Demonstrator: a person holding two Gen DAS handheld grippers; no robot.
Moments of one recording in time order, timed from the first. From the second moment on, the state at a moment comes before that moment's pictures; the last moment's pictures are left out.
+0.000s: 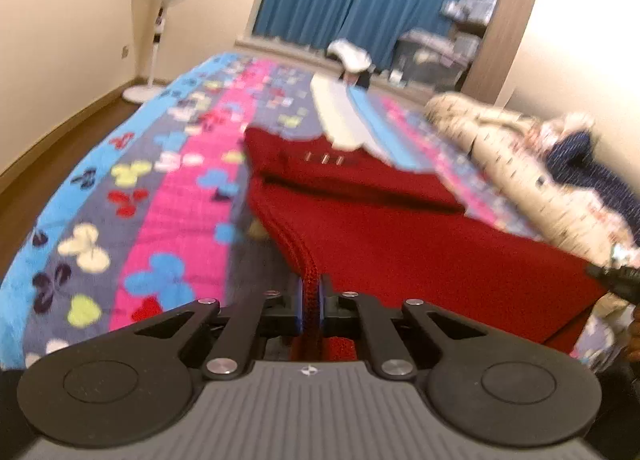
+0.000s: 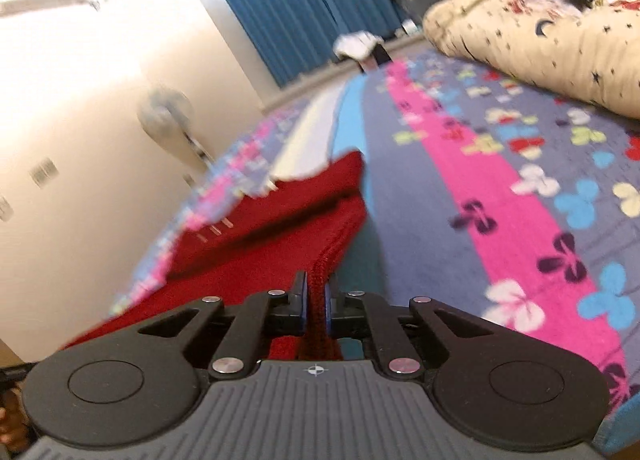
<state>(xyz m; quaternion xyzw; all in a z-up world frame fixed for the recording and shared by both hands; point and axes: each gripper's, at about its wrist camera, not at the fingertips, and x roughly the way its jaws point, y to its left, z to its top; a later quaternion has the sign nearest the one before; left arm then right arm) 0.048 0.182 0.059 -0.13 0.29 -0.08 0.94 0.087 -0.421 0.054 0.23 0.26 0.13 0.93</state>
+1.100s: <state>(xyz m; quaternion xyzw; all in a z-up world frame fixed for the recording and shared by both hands) 0.333 0.294 0.019 -0.28 0.41 0.00 0.87 0.319 -0.450 0.011 0.29 0.36 -0.02 0.89</state>
